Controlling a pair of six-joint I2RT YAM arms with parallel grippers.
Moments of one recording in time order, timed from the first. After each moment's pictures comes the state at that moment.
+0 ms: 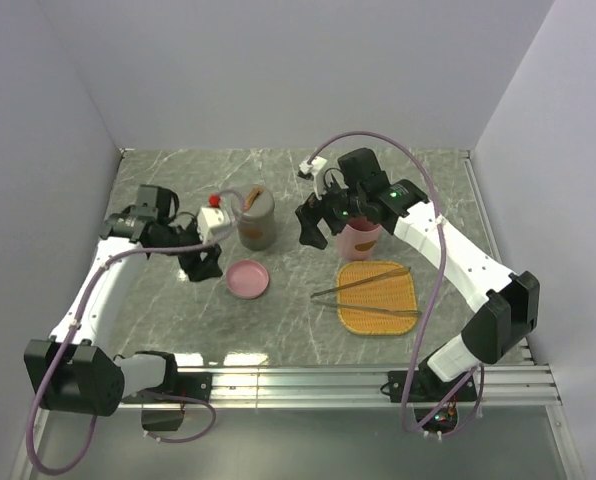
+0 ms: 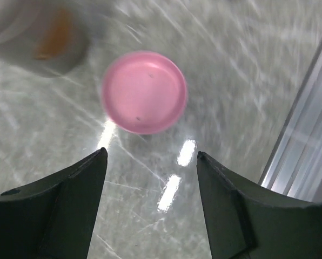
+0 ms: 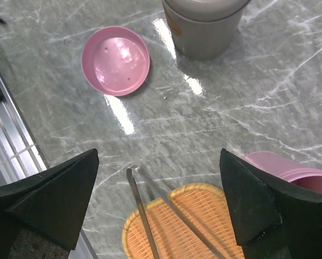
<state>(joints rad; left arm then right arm) -0.10 1.20 1.12 -1.00 0.71 0.83 0.60 1.53 1.48 -0.72 -0.42 -0.22</state>
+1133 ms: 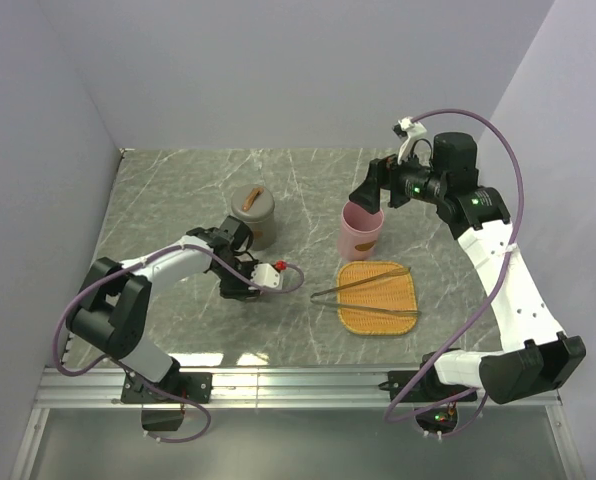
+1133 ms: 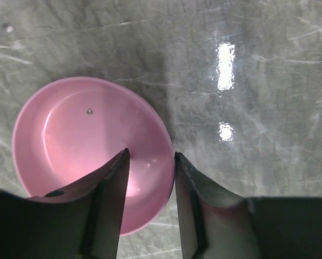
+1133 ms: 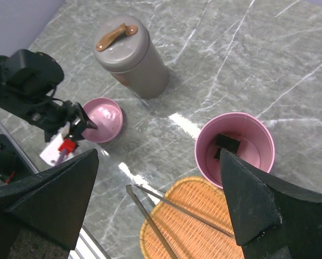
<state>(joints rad) -0.50 1.54 0.91 -0.72 0.40 1.16 0.22 1.27 1.43 -0.64 -0.55 0.04</state>
